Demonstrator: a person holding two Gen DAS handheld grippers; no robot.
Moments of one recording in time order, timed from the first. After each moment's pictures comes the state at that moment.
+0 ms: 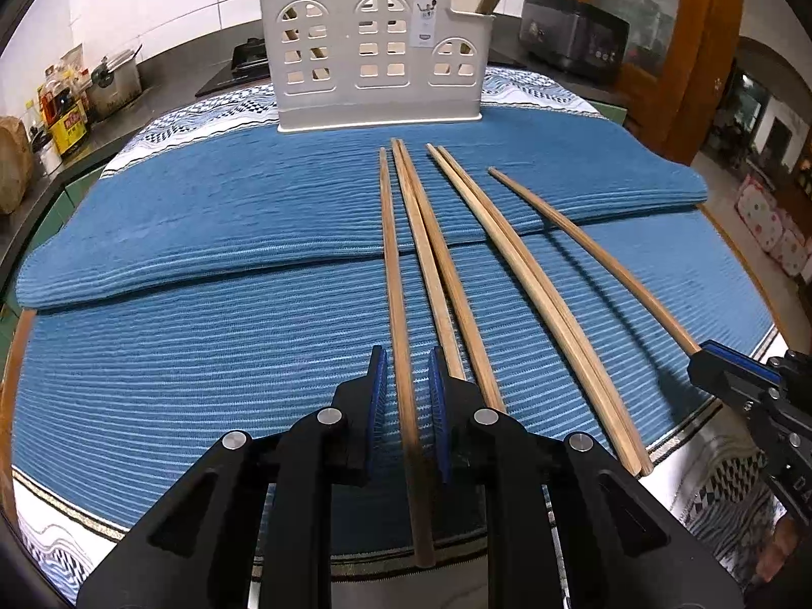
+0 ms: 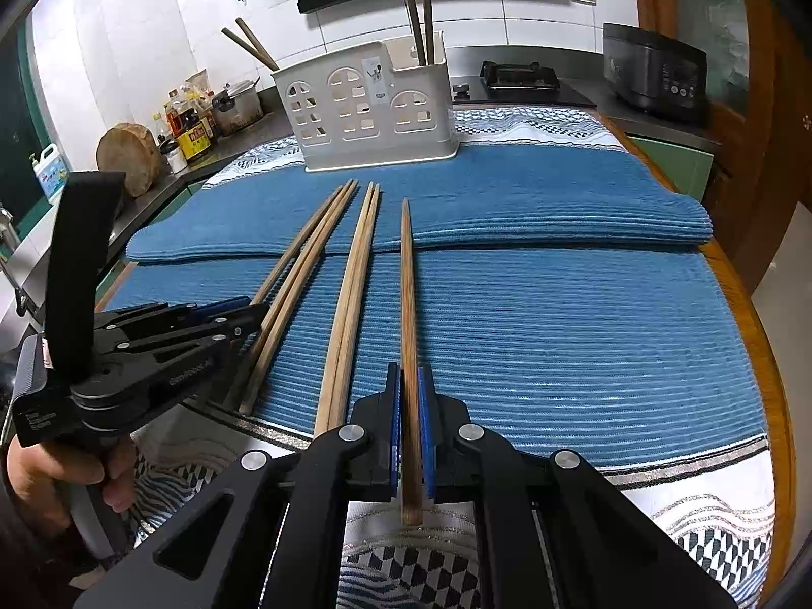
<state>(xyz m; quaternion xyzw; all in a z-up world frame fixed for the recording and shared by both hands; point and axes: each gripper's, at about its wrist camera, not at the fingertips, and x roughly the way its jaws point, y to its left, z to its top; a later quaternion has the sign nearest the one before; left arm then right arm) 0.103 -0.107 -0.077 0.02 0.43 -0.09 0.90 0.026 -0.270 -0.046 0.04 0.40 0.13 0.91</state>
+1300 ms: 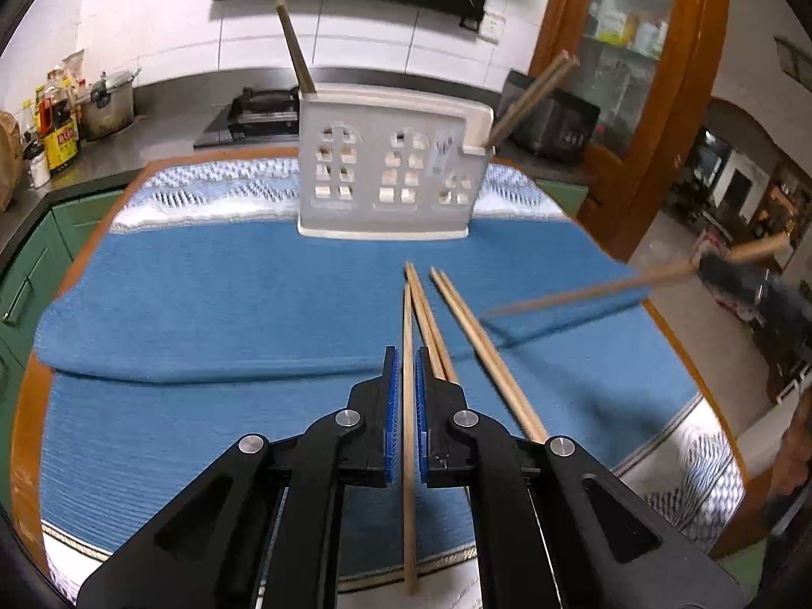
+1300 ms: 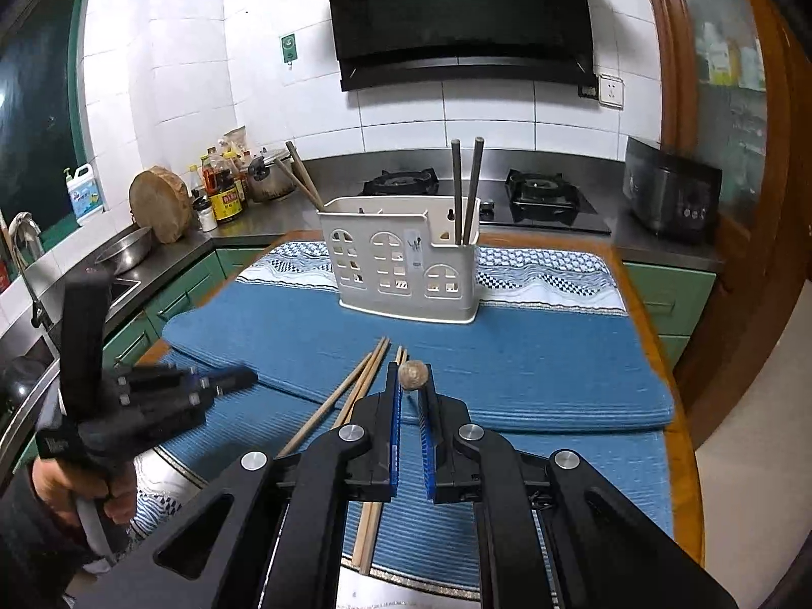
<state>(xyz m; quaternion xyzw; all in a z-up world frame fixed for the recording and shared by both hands) 0.101 -0.052 -0.010 -0.04 0.37 -0.16 0.91 0.049 -0.261 0.070 0.00 0.29 0.16 0.94</state>
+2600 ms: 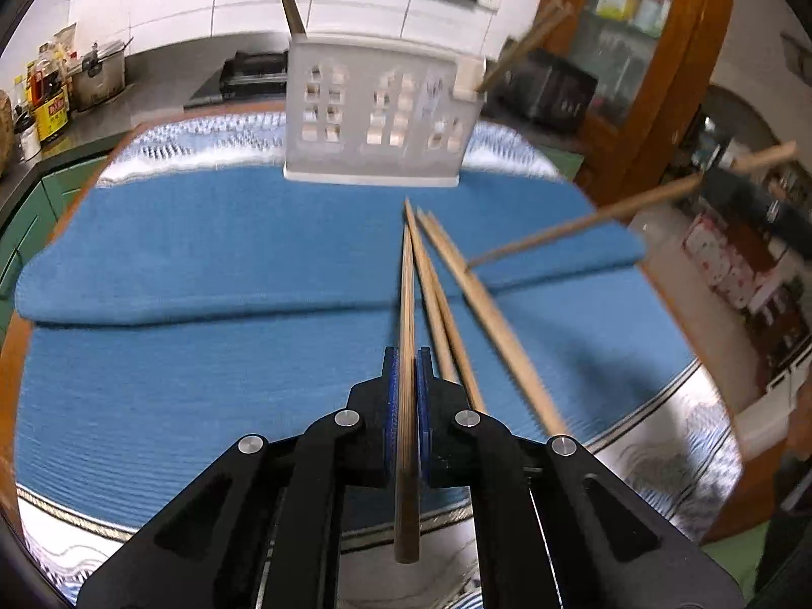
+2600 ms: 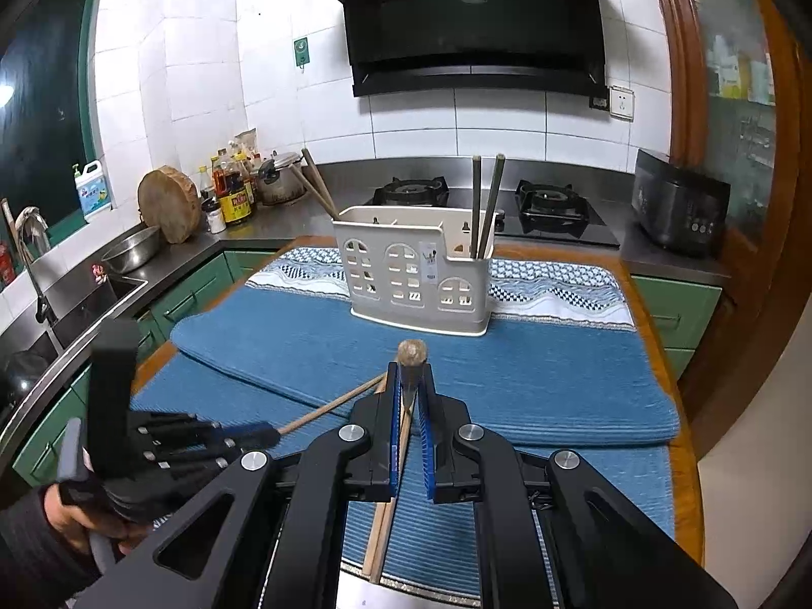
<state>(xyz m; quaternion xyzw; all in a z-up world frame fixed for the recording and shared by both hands) 0.091 -0.057 -0.023 -0.05 0.40 -0.16 0.90 0.051 -0.253 0.077 0.00 0.28 0.17 0.94</state>
